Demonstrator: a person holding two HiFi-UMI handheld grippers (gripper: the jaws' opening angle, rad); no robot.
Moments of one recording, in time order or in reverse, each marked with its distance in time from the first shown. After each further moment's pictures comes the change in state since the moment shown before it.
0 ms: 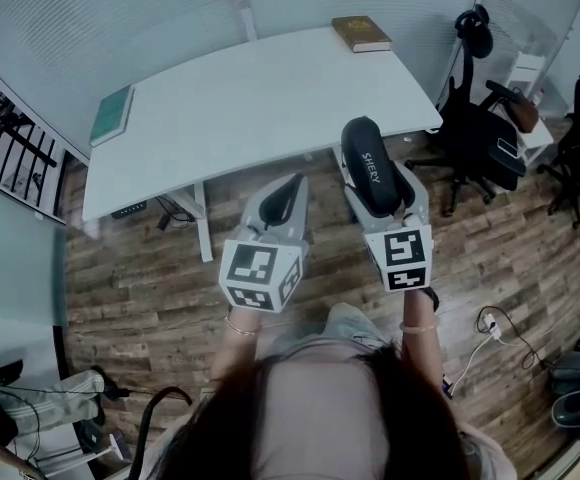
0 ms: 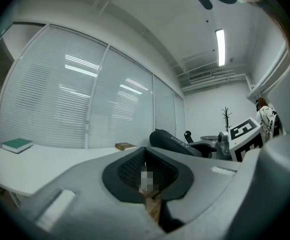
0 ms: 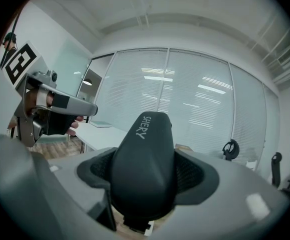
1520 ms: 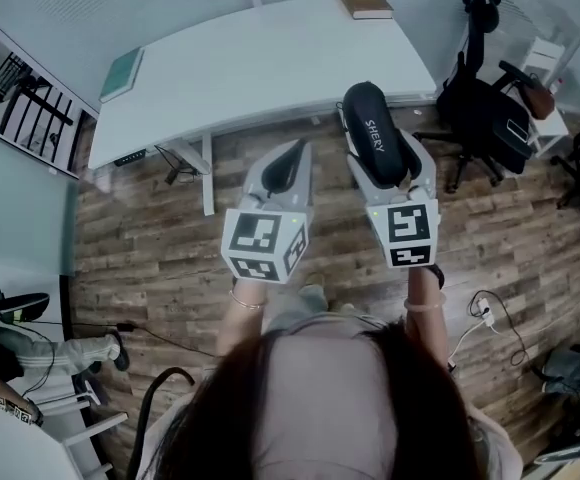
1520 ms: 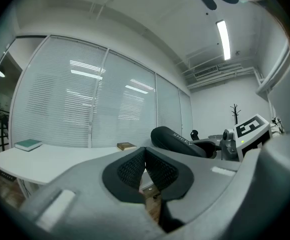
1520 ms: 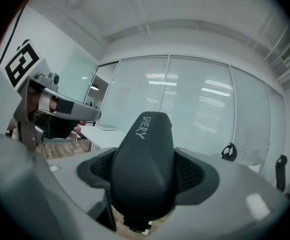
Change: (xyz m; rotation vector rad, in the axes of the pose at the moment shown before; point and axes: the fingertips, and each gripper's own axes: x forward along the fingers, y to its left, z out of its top) left arm -0.006 -0.097 0.014 0.000 0.011 0.115; right arm -0.080 -0.047 -0.001 -0.017 -0.051 0.075
